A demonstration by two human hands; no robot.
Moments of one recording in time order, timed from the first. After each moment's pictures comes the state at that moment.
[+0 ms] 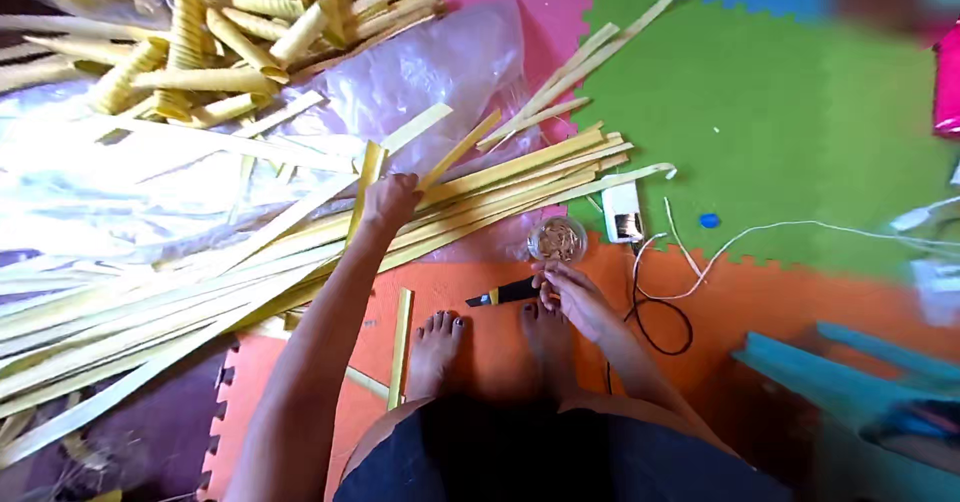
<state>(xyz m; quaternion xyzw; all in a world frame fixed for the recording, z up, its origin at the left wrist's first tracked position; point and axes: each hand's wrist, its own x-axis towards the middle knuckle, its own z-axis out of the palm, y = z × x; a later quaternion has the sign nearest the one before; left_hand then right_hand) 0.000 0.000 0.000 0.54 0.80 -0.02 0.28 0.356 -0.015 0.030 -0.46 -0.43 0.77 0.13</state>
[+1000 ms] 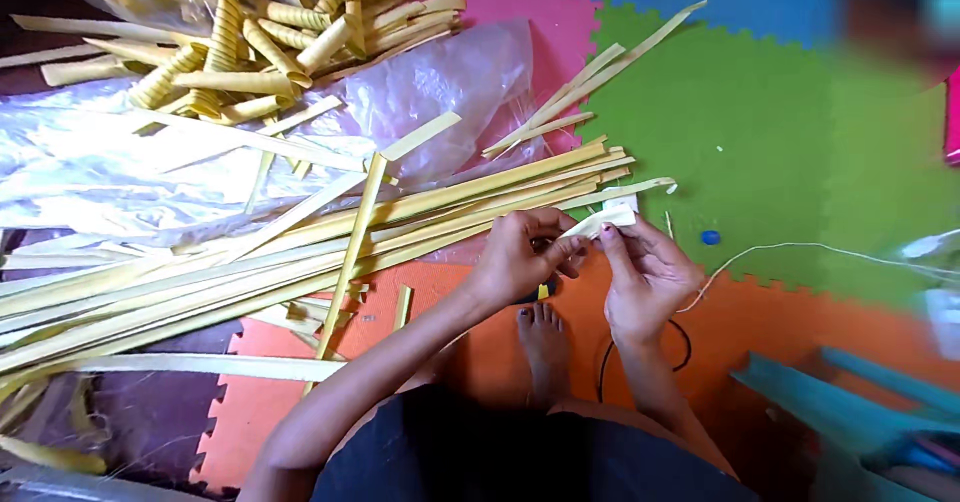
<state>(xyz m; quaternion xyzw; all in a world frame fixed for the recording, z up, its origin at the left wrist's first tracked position) 0.178 -0.029 0.138 0.46 0.52 0.48 0.55 0.338 0.011 0.103 -0.36 -0.64 0.38 0.57</state>
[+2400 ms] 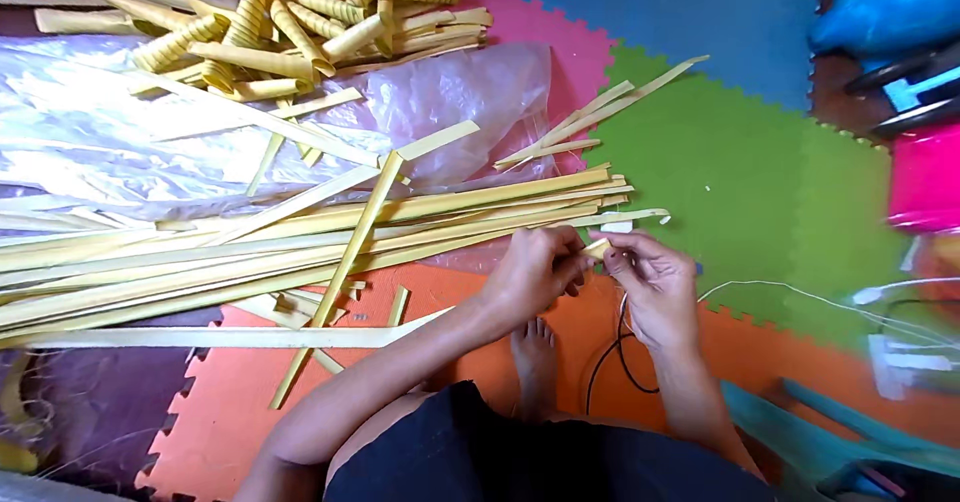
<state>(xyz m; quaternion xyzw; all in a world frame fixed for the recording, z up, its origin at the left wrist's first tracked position) 0.171 -0.039 0.146 0.52 0.54 0.46 0.47 0.345 0.029 0.137 -0.36 -0.71 0.50 0.35</state>
